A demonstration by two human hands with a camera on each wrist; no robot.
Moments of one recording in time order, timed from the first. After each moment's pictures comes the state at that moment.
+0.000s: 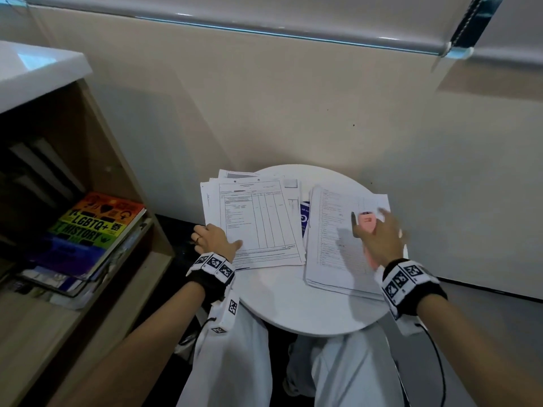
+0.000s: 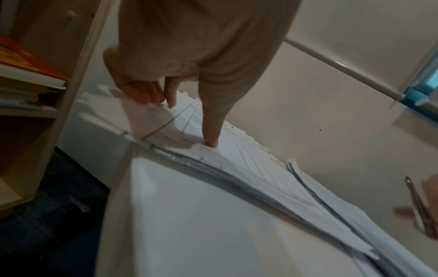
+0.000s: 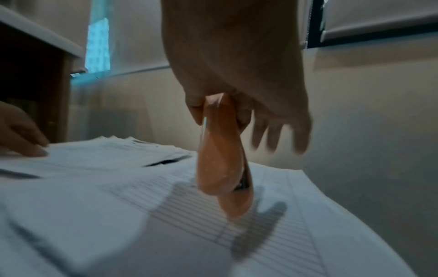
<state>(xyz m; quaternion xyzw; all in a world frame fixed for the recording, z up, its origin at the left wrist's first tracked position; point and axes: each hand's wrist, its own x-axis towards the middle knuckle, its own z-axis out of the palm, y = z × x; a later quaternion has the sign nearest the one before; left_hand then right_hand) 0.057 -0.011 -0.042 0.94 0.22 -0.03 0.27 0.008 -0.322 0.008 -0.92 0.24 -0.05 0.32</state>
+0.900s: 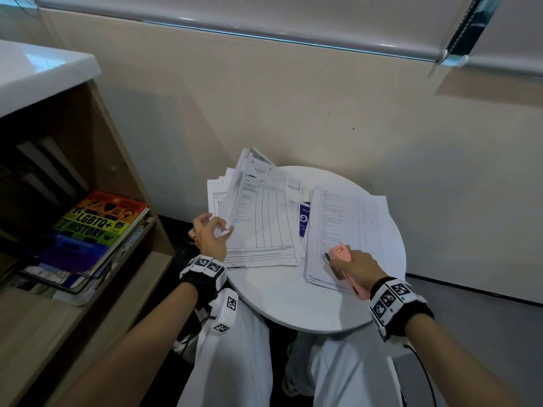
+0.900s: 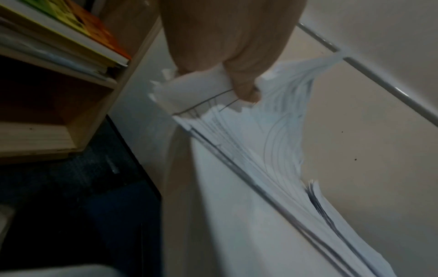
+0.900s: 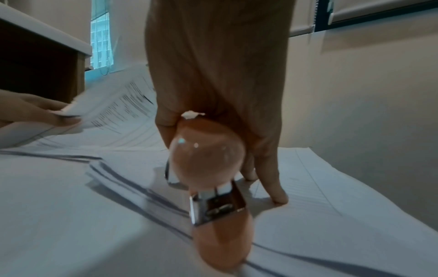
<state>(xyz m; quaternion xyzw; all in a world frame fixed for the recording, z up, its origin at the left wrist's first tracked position) 0.053 0.010 -0.057 0.85 0.13 0.14 0.49 -0.025 -0.299 -0.018 -0.91 0.17 0.16 0.35</state>
